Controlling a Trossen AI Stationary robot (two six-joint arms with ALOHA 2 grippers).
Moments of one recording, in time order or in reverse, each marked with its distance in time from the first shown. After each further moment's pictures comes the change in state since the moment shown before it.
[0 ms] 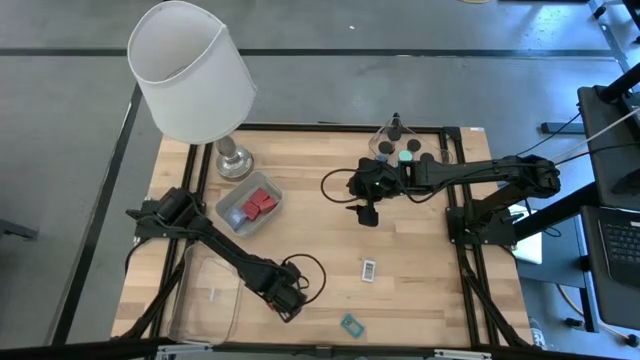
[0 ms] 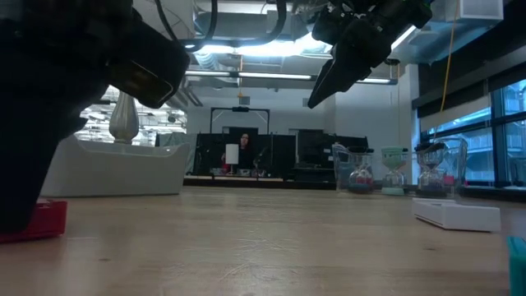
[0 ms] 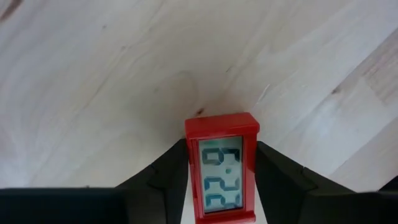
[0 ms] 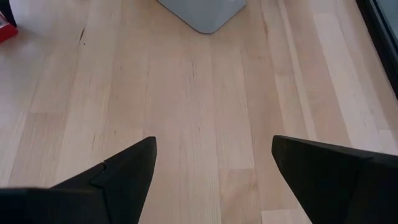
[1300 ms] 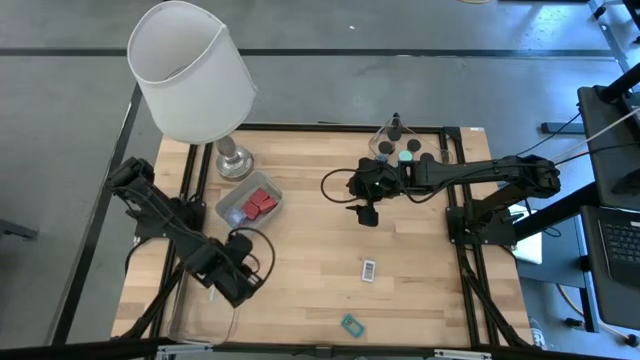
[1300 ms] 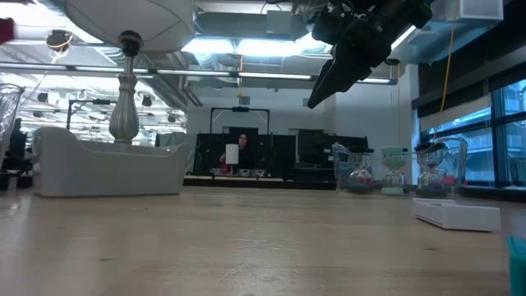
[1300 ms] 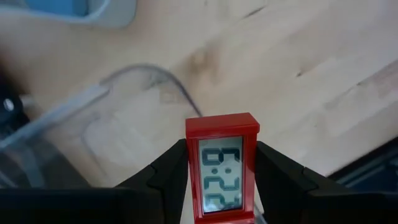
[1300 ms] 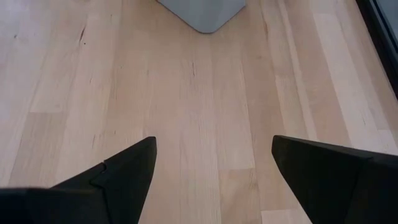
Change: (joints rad) left arm -0.148 -0.449 -0.003 -0.538 -0.157 -0.403; right arm 0.000 0.000 0.000 0.001 0.000 0.000
